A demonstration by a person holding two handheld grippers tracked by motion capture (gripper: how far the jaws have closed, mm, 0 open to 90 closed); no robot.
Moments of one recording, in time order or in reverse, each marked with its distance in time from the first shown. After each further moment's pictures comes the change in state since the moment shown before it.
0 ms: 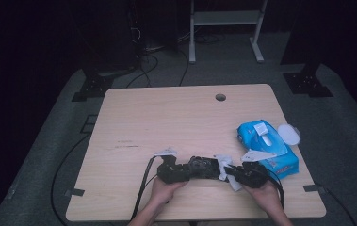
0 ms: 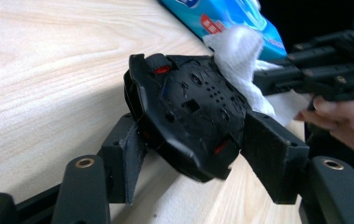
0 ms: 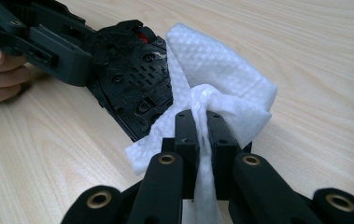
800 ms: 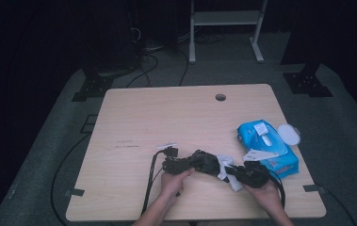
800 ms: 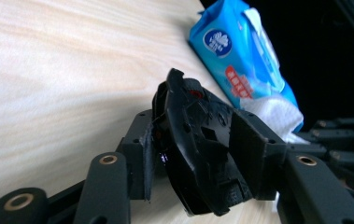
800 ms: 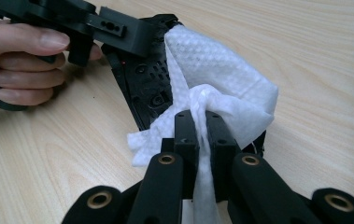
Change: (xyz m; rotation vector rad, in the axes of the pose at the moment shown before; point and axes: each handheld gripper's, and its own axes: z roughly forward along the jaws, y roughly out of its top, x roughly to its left) left arm 0.010 0.014 0.022 -0.128 0.032 -0.200; right arm -0.005 -0.002 -0.001 -0.014 0.017 0.026
